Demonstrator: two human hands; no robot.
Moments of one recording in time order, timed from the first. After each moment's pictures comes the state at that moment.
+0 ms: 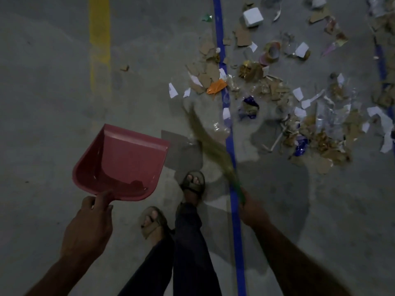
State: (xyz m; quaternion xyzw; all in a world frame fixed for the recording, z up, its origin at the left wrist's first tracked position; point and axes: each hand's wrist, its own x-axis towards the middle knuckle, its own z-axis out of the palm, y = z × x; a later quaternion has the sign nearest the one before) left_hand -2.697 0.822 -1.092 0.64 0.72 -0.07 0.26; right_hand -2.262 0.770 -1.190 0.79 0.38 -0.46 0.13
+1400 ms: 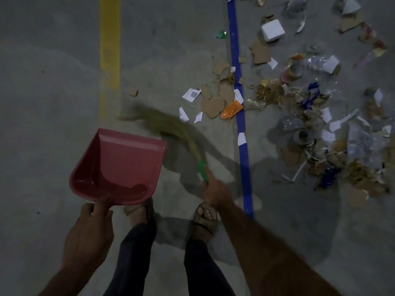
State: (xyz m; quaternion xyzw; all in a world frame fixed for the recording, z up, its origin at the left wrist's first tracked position) left_hand -2.679 0.967 -1.126 0.61 0.75 -0.08 0.24; right_hand -2.366 1.004 -1.258 0.72 0.52 -0.46 0.01
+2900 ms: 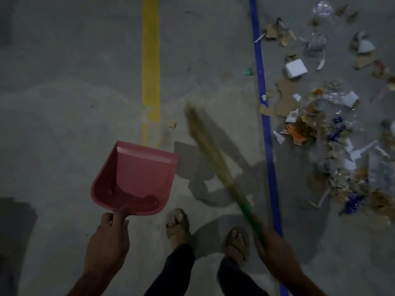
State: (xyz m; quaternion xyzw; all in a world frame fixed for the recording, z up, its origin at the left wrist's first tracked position) left_hand -2.833 1.084 -1.070 0.60 0.75 -0.10 0.24; right_hand -2.411 1.003 -1.115 0.71 0.54 -0.45 0.07
